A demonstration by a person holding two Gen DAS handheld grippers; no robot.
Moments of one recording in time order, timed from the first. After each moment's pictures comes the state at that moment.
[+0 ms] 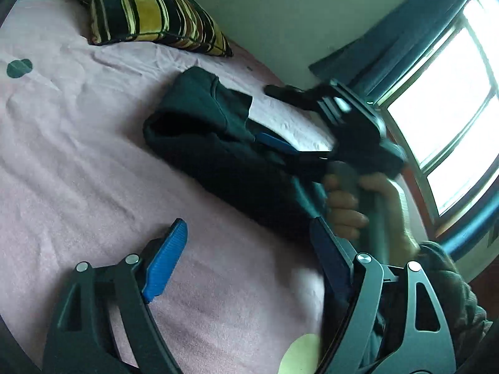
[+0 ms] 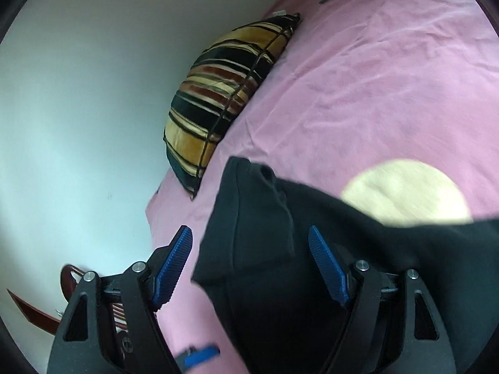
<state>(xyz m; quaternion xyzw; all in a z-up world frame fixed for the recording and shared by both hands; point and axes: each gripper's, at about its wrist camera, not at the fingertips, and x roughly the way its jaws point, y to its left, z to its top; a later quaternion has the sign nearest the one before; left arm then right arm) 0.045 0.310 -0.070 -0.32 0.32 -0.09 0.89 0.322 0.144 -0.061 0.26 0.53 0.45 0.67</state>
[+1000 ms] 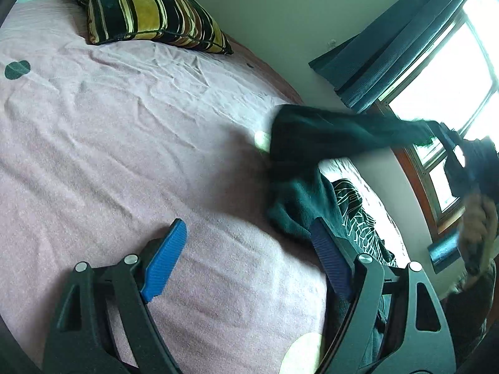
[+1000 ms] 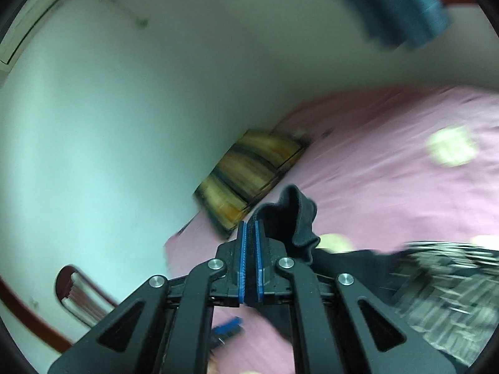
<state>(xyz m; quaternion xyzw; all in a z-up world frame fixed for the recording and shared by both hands) 0.048 0.305 -0.073 -0.32 0.33 -0.09 0.89 0.226 -0.119 0.116 0.25 0.34 0.39 0.82</state>
